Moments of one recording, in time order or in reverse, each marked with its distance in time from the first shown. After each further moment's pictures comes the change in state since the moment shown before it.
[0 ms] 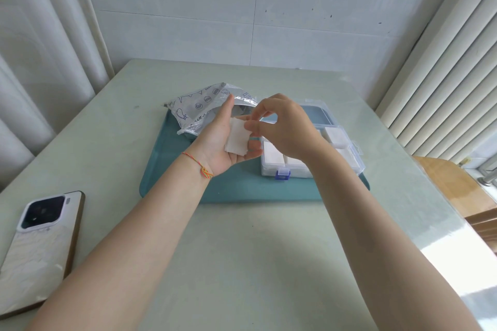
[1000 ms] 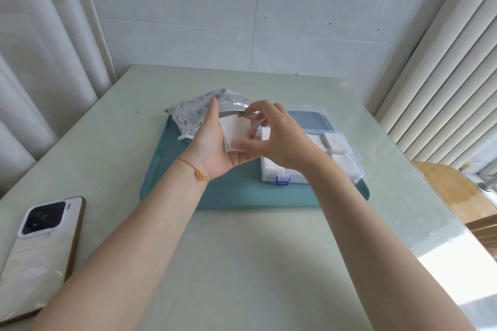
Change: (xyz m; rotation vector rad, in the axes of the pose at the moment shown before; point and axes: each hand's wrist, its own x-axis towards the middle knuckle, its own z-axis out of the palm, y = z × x) left_hand 0.001 0.005 -0.006 -0.212 -0.040 0.000; right_hand -0.003 0.007 0.008 0.021 -0.075 -0.041
